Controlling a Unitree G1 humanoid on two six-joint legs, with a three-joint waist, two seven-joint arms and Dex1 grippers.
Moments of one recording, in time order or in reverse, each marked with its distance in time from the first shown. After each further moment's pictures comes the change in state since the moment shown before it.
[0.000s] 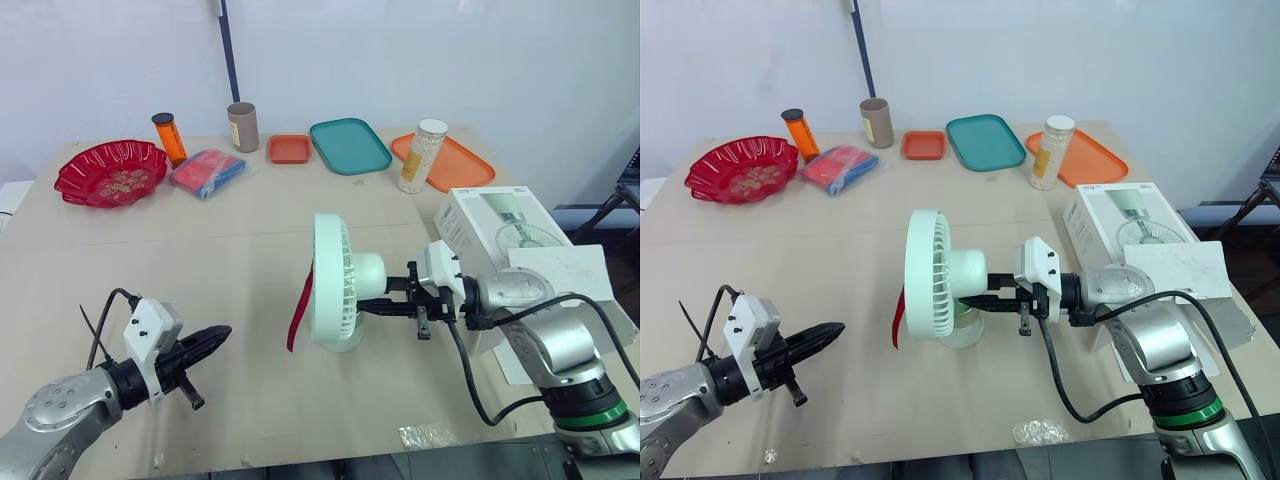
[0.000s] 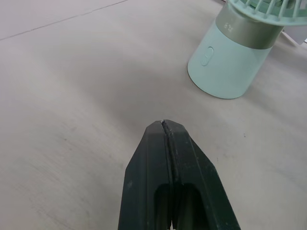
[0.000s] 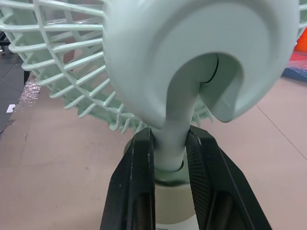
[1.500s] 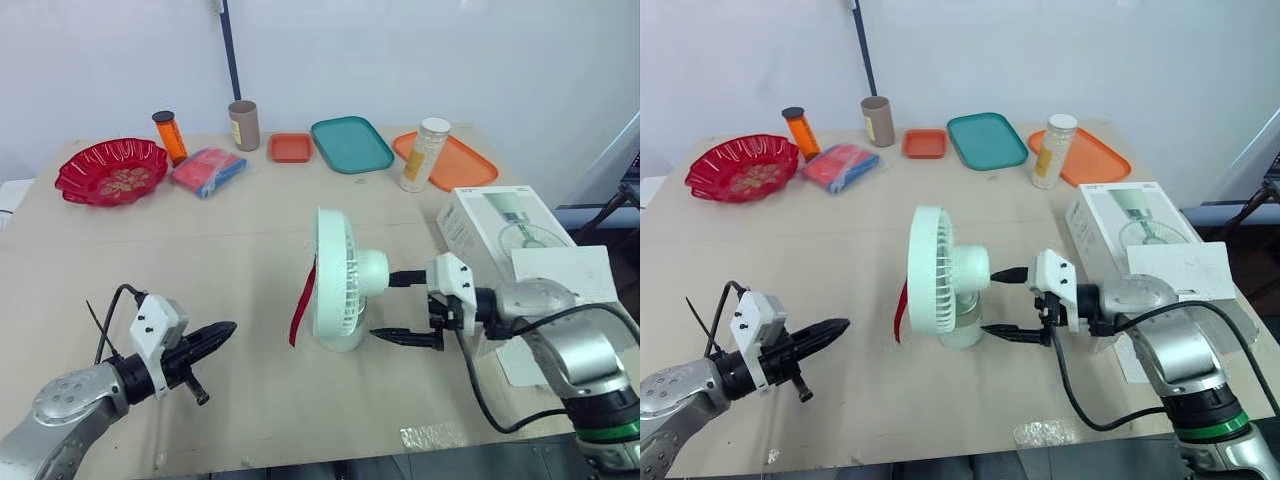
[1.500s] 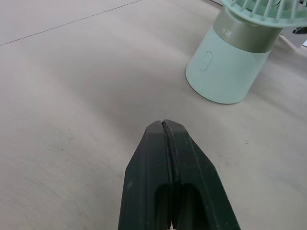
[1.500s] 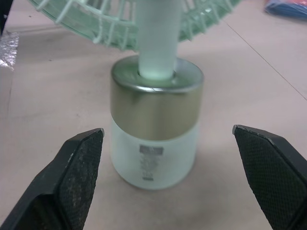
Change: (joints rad) left arm -0.032 -0.011 -0.013 0.010 0.023 -0.003 -0.031; right arm 0.097 -0.091 -0.081 0.000 -0.065 0.040 0.012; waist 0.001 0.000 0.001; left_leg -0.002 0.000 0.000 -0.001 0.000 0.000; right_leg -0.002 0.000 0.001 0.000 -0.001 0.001
